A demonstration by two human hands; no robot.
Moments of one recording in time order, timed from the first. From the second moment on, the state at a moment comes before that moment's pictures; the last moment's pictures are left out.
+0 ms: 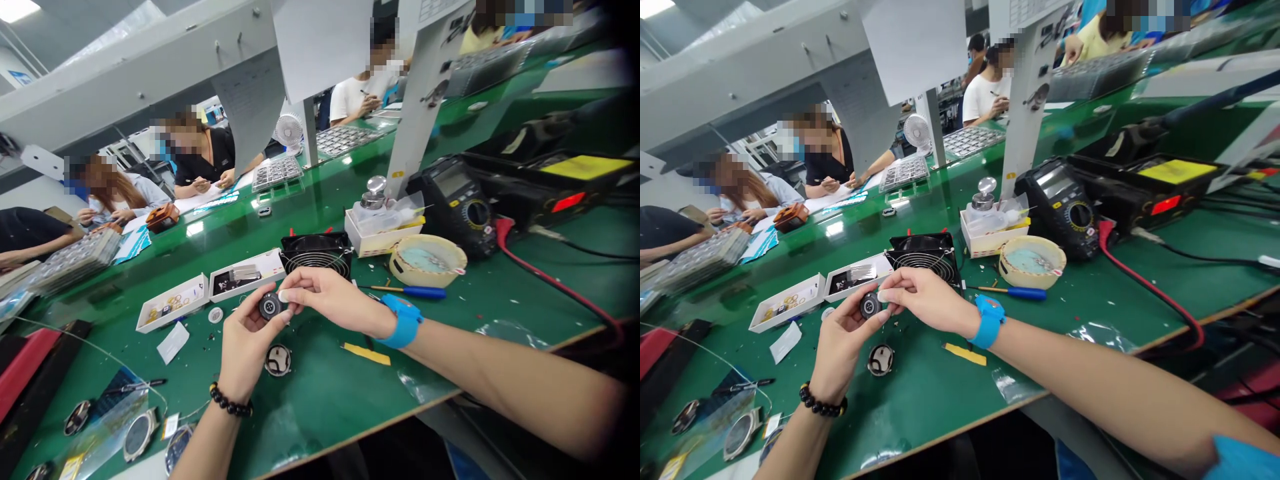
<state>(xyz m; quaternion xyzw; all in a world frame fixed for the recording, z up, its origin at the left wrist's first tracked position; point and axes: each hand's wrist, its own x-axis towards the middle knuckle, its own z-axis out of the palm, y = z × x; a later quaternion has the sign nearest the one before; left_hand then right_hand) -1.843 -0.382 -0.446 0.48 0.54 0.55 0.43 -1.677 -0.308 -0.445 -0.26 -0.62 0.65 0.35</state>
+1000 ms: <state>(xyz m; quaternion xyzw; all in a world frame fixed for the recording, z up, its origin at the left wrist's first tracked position) -1.843 -0.380 -0.449 0.49 0.53 0.54 0.43 -1.676 -0.309 -0.441 -0.27 -0.64 0.62 0.35</state>
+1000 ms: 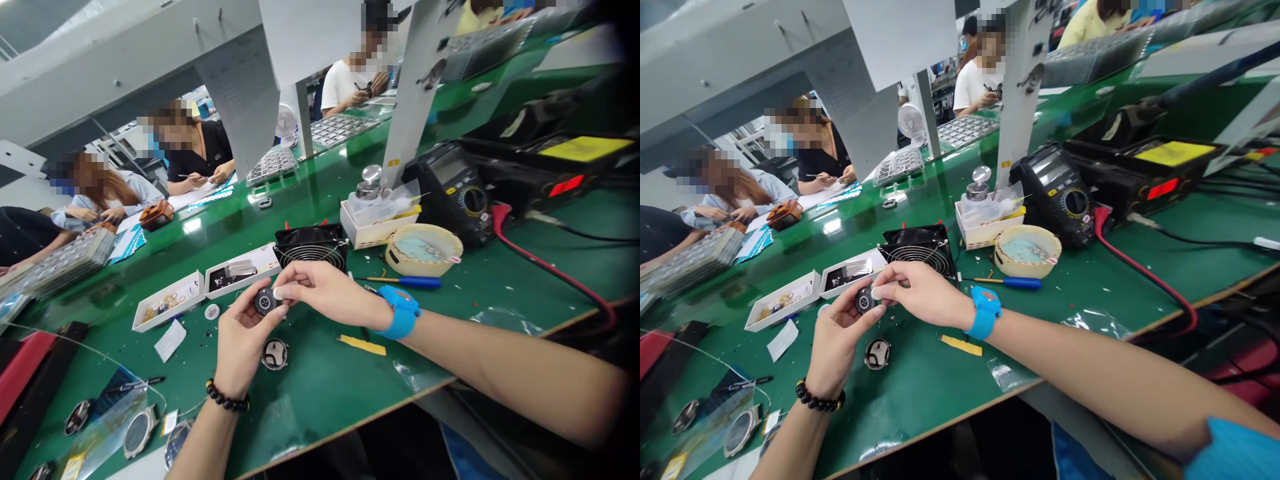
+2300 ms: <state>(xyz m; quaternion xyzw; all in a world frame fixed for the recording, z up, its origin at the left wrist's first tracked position) -1.843 -0.381 -0.448 0.45 0.48 0.58 0.48 -1.673 -0.309 -0.434 -0.24 -0.52 0.74 0.34</state>
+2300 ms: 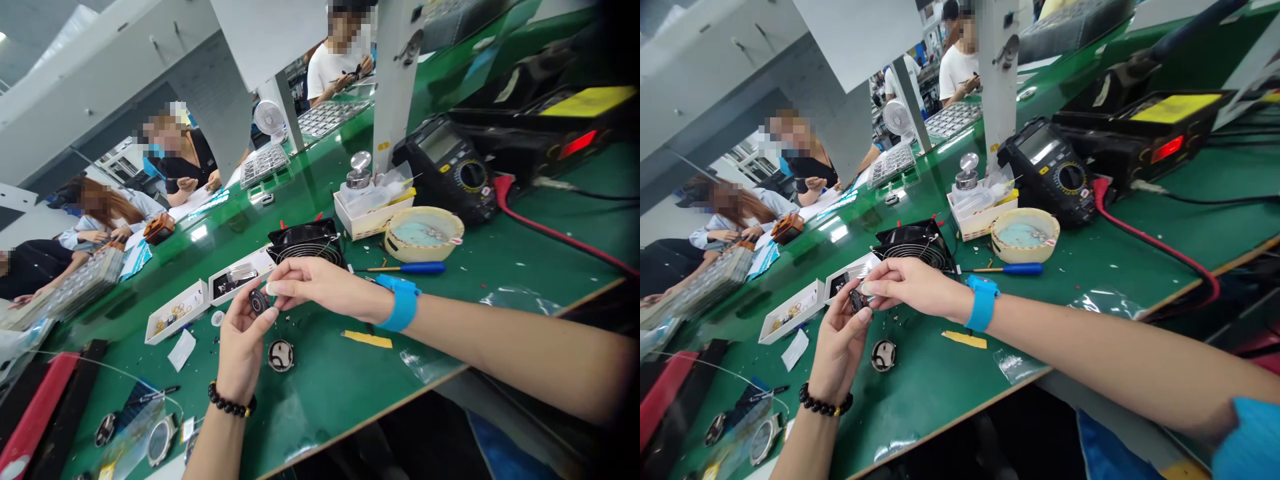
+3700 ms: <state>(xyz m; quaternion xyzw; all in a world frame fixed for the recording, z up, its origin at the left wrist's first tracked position) -1.840 -0.377 -0.451 0.47 0.51 0.57 0.44 -1.674 -0.304 -0.444 -0.22 -0.64 0.65 0.34</state>
